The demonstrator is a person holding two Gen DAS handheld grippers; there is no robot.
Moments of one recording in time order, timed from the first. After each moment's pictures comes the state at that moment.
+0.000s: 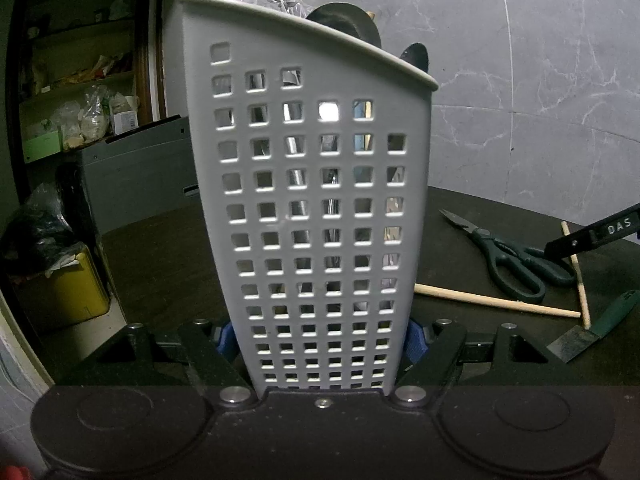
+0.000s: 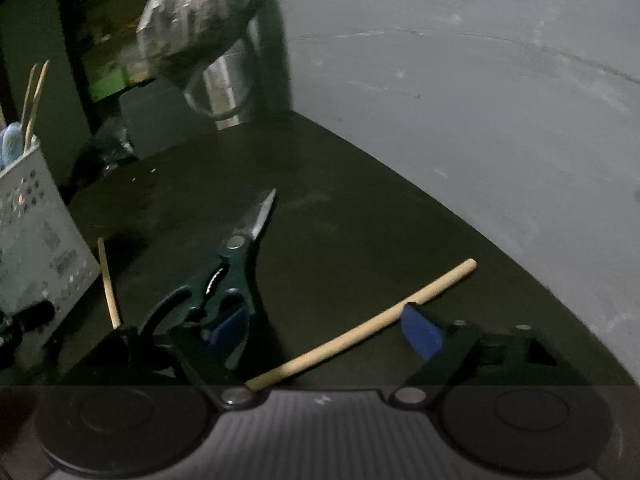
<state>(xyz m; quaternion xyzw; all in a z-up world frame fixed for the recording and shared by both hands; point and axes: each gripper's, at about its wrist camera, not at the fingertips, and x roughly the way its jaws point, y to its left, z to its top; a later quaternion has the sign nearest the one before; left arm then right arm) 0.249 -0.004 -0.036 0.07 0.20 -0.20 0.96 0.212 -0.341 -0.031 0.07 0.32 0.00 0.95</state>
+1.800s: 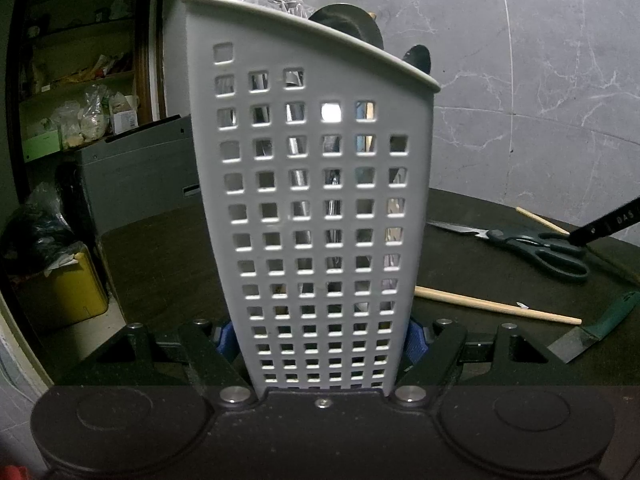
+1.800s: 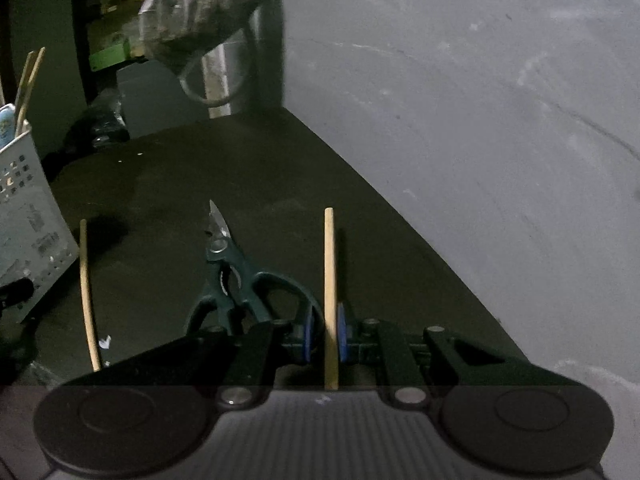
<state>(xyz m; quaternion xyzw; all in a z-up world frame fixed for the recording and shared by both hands) 0.250 -0.003 -0.037 0.07 0.20 -0.20 0.96 0.211 -0.359 -0.014 0.02 0.34 -0.01 0.94</state>
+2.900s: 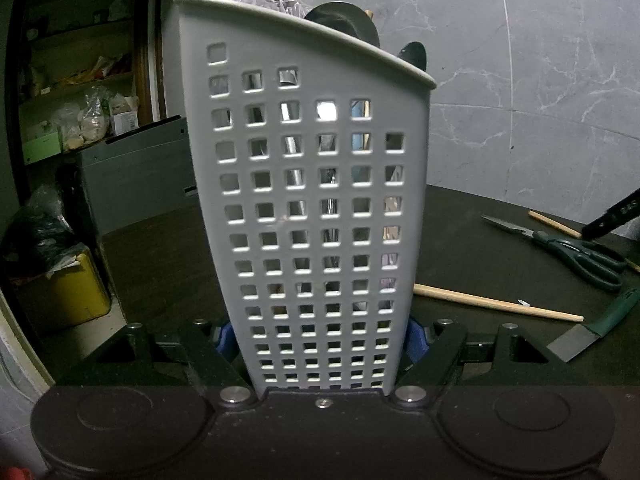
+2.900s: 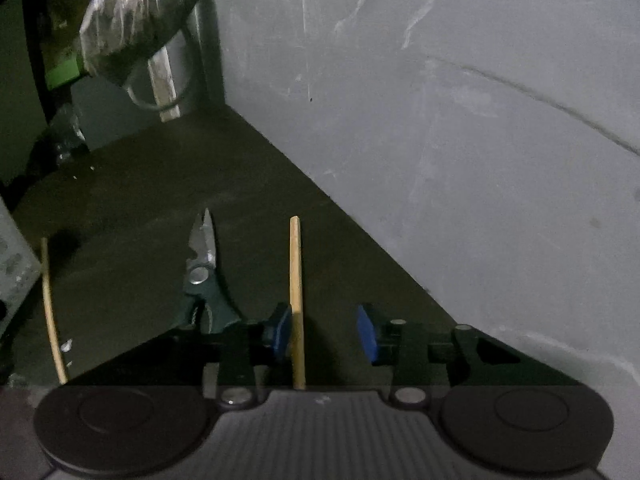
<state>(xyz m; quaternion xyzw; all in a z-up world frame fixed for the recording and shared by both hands) 0.249 -0.006 -0.037 0.08 0.20 -0.20 0.96 0.198 -0.398 -0.016 0.06 0.36 -0.07 0.93</state>
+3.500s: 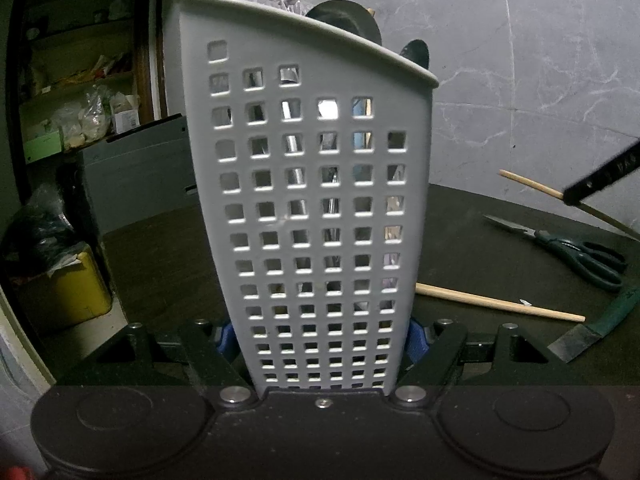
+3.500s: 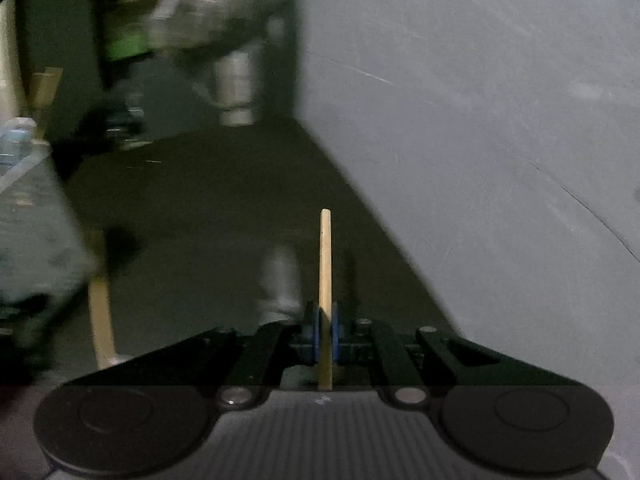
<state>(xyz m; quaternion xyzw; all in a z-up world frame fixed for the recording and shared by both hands) 0.250 -0.005 -0.036 0.08 0.20 -0.19 0.96 0.220 -0.349 0.024 -0.01 0.34 0.04 0.94</state>
